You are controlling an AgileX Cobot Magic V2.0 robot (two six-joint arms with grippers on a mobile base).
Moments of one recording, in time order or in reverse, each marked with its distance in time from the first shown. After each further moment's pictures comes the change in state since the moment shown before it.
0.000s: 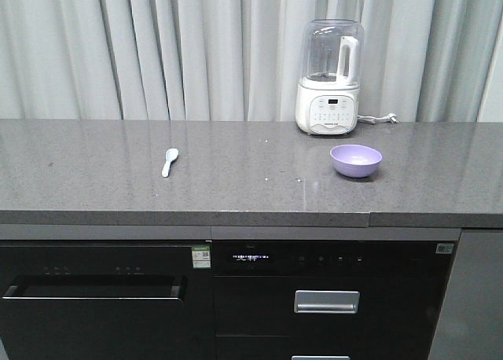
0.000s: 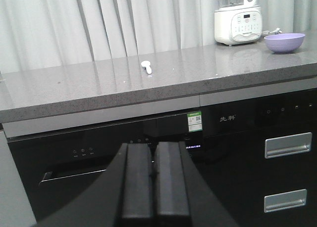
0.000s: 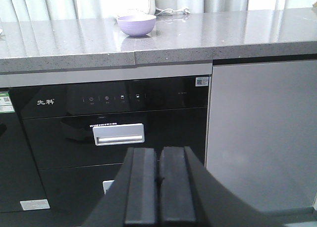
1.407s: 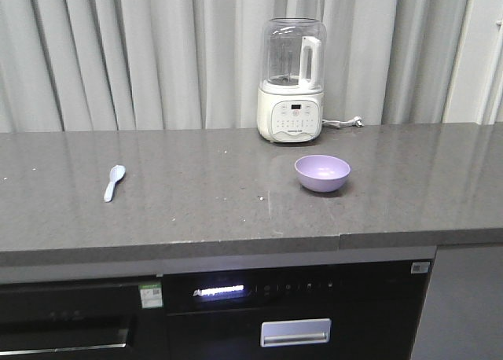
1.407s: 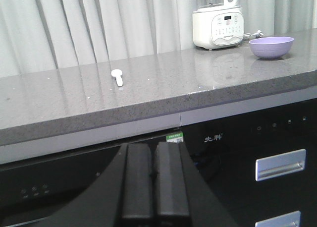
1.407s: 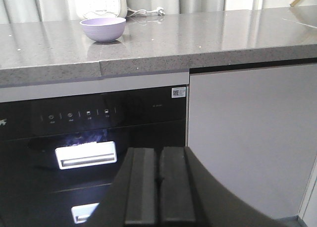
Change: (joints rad) left arm 0.000 0.000 0.000 0.000 0.000 0.000; right arm 0.010 0.000 0.000 0.000 0.000 0.000
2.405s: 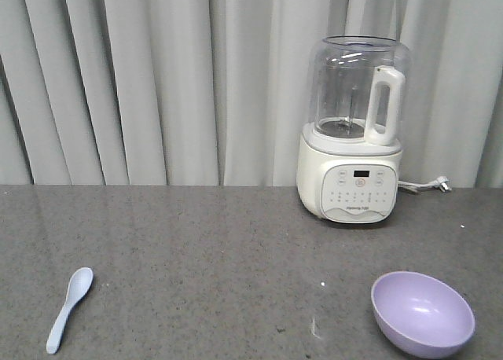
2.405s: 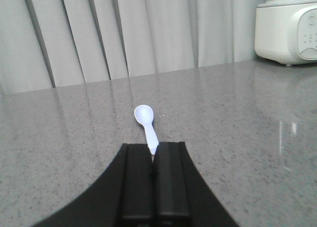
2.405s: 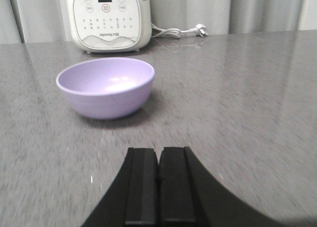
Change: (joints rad) left arm 0.000 0.000 0.000 0.000 0.000 0.000; right arm 0.000 0.000 0.000 0.000 0.000 0.000
